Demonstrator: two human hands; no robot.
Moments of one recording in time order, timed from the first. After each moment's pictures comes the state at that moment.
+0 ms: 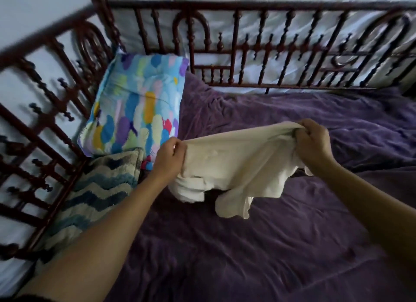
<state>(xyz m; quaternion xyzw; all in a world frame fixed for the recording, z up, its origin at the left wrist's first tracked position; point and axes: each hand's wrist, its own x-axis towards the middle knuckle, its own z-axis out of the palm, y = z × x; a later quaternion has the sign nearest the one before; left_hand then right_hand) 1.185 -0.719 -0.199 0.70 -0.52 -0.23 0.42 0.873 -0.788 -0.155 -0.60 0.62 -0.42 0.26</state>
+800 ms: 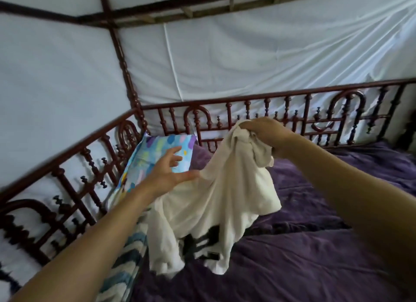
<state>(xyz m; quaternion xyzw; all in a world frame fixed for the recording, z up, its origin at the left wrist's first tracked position) 1.126 -0.653 -0.002 0.64 -0.56 -0.29 0.43 0.870 -0.761 0.055 -0.63 0.41 -0.40 0.53</state>
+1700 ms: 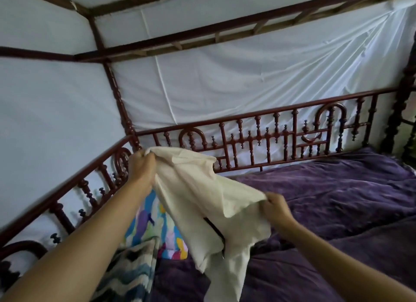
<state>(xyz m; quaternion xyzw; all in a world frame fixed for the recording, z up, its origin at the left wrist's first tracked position) 1.170 -0.682 0.066 0.69 -0.39 -0.12 0.60 0.883 -0.712 -0.093 -0.60 0.57 -0.43 0.36</state>
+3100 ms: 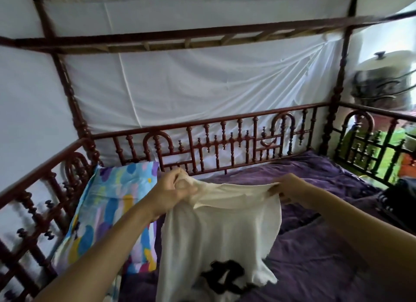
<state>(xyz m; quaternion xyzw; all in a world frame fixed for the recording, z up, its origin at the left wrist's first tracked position) 1.139 -0.668 0.014 0.46 -0.68 -0.40 0.40 0.796 -0.707 -0.024 -0.57 0.66 -0.29 0.38</state>
